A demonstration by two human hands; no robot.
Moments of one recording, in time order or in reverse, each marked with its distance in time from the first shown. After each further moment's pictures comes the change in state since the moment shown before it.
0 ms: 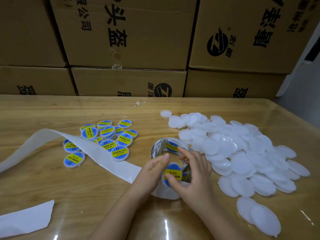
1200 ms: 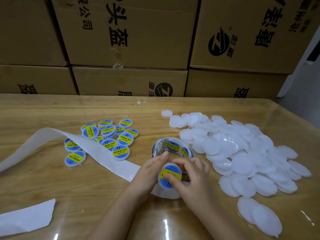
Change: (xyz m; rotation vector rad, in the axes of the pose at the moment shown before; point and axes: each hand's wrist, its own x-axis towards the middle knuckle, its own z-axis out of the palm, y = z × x) left_hand -0.002 0.007 -0.003 0.007 -0.006 -0.096; right_hand -0.003 -0.011 0.000 0.061 -0.025 0.071
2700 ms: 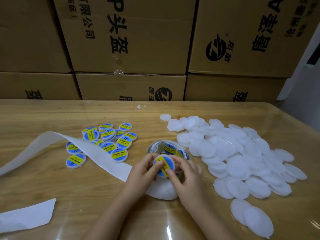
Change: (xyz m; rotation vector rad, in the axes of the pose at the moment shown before) left_hand 0.000 -0.015 -0.011 0.419 0.192 0.253; right_hand 0.000 0.022 0.009 0.068 -0.009 0.064
